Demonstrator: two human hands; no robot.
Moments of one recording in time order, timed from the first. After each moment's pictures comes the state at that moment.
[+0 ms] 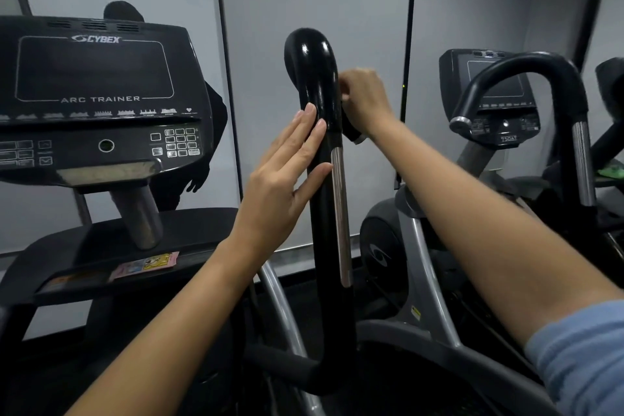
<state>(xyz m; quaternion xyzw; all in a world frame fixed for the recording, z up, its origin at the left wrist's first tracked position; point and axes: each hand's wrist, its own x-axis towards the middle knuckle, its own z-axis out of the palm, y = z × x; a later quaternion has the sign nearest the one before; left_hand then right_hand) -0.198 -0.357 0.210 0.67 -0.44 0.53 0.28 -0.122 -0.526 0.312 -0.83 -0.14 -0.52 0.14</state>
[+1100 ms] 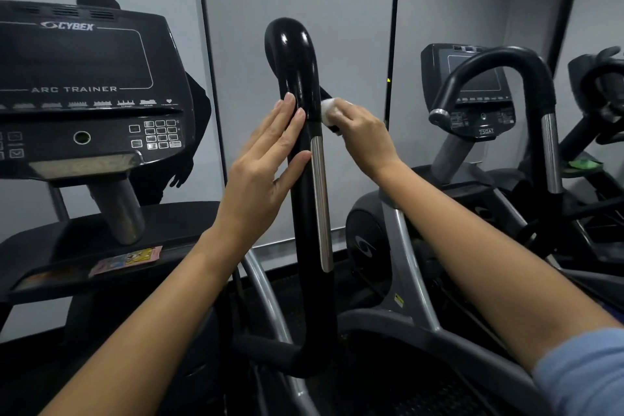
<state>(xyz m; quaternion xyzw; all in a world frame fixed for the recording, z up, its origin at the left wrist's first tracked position) -0.196 -0.360 0.207 0.66 -0.43 0.53 0.30 -0.123 -0.565 0.238 -0.79 -0.19 -0.58 -0.02</state>
